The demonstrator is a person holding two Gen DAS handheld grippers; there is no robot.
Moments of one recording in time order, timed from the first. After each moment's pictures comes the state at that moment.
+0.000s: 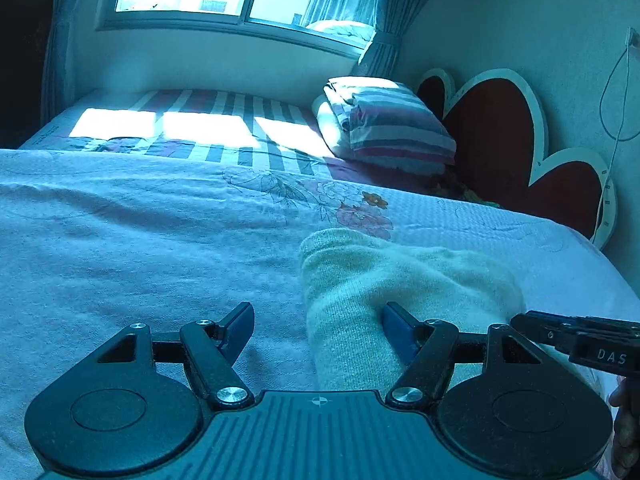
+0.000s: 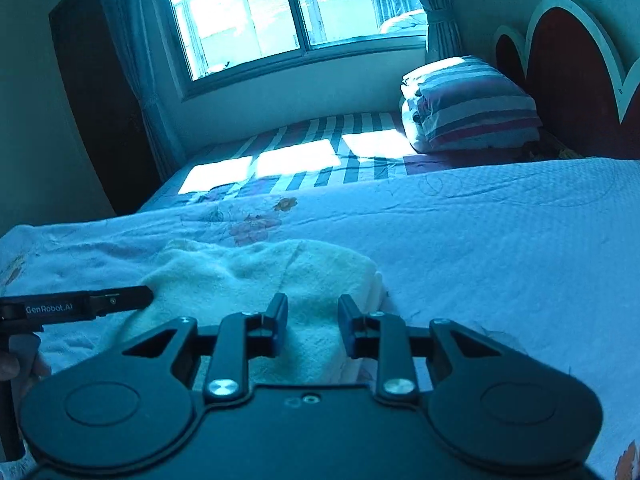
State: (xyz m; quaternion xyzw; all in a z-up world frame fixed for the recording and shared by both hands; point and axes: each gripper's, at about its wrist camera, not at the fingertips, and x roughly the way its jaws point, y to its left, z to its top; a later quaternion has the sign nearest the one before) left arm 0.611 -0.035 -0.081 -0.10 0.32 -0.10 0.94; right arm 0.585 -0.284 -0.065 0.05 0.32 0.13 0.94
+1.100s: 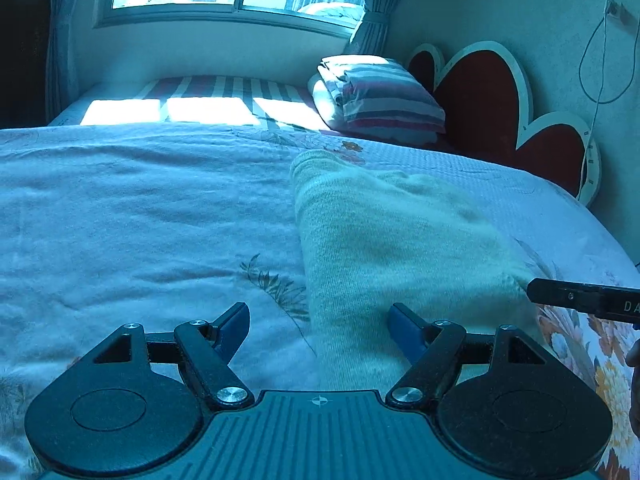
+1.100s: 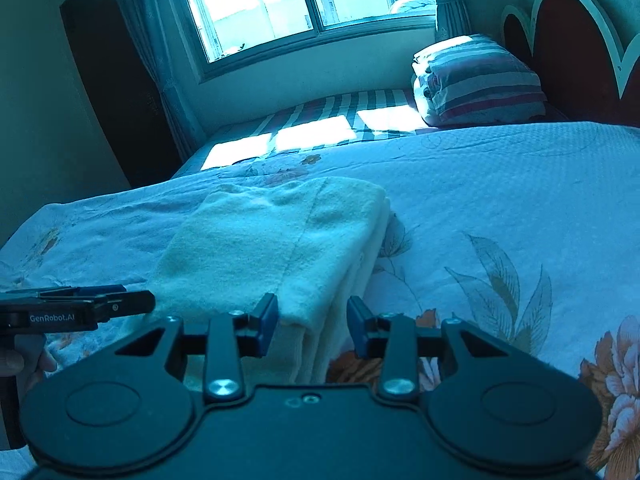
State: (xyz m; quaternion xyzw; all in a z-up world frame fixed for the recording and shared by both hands) left arm 0.500 -0.030 -0.068 -0.08 0.35 -0.11 0.93; right arm 0.502 -0.303 -0.052 0.09 0.34 0.16 0.92
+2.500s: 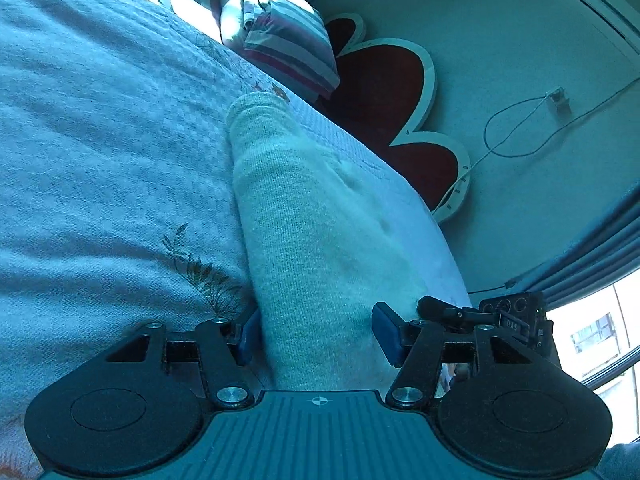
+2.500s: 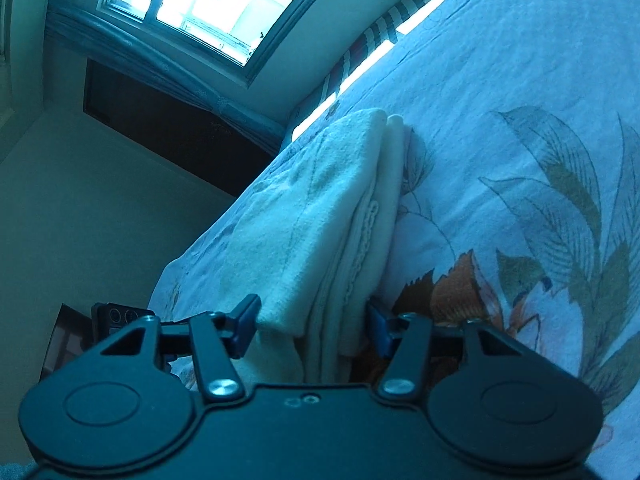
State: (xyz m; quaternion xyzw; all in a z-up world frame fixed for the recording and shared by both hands) left arm 0.589 0.015 -0.124 -0.30 0.42 -0.34 0.78; right arm 0.564 -0.356 -0.108 0.34 0.41 0.30 0.79
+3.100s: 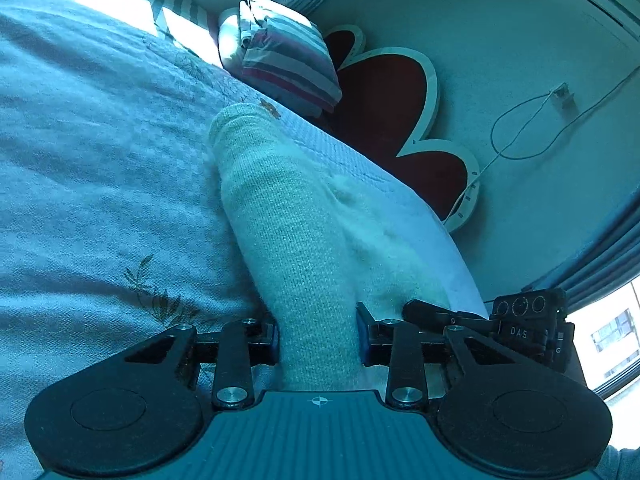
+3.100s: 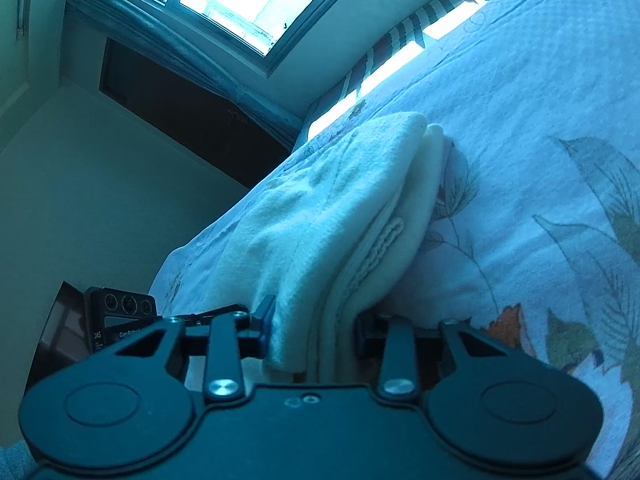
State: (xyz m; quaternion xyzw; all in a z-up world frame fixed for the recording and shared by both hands) left arm 0.588 -0.016 -0.106 -0.28 0.40 -0.32 0.82; right arm 0.573 -0.341 -0.102 0.31 0.39 0.32 0.80
